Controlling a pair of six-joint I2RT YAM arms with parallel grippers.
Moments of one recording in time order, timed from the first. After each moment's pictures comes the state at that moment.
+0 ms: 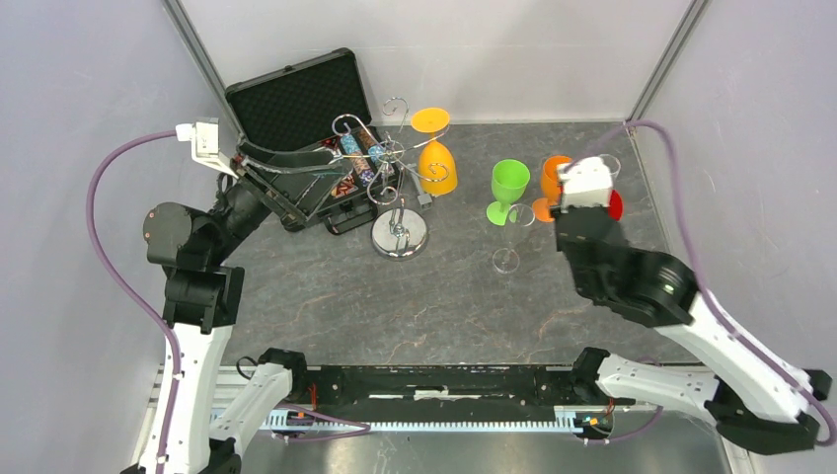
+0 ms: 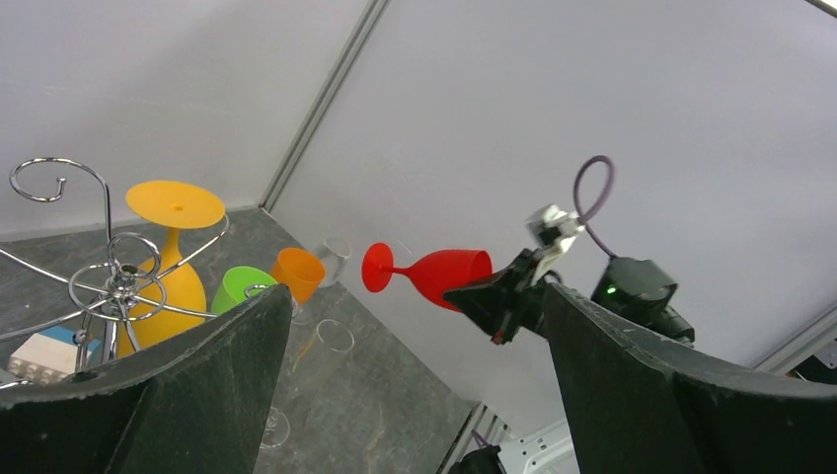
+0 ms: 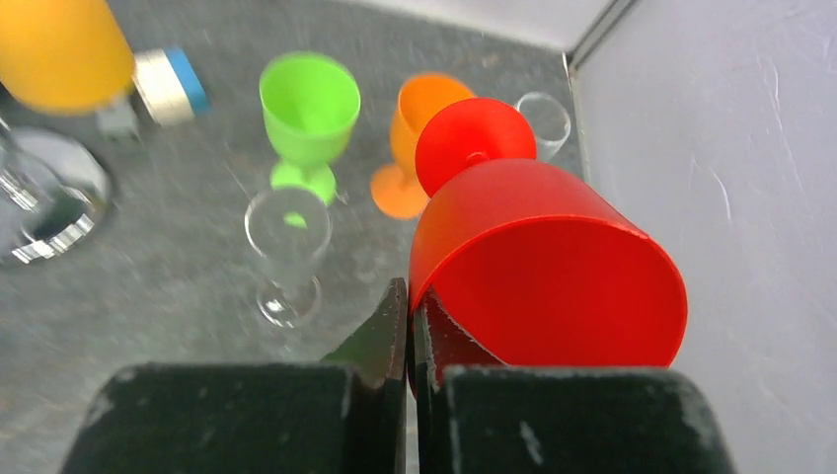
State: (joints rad) left arm -0.15 0.78 1.19 0.03 0.64 -0.88; right arm 0.95 0.87 1.29 -0.85 0.96 0.18
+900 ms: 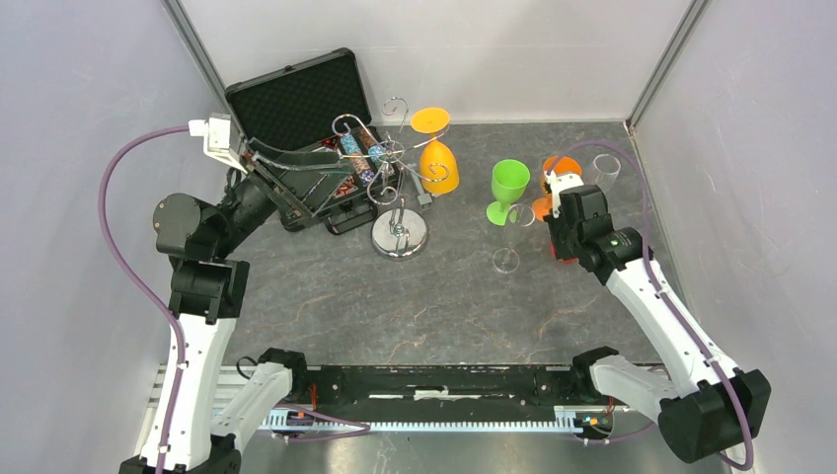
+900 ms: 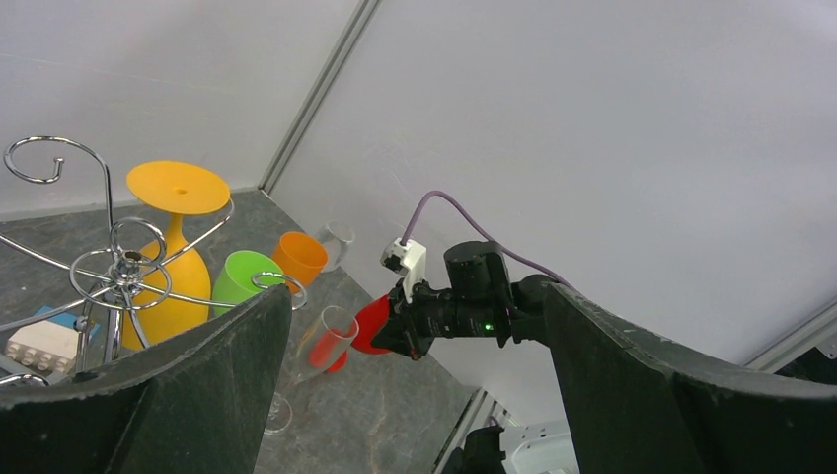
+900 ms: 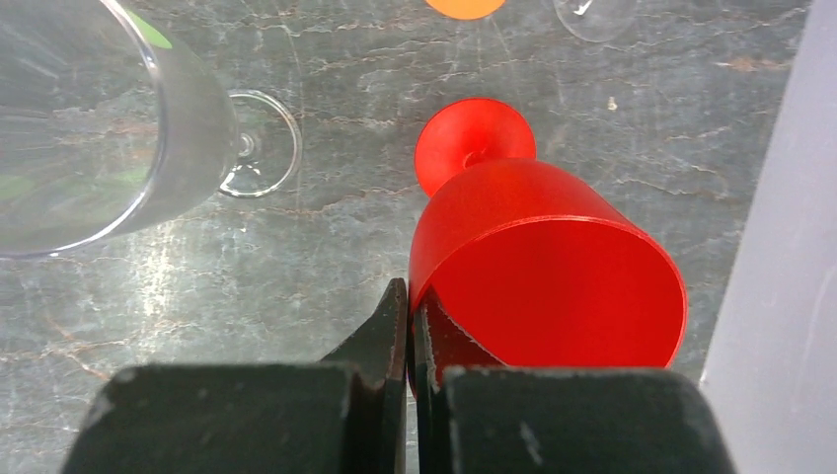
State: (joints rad) left arm -0.15 0.80 1.17 0.03 0.67 -0.86; right arm 0.32 1.04 0.95 -0.76 0.26 -0.02
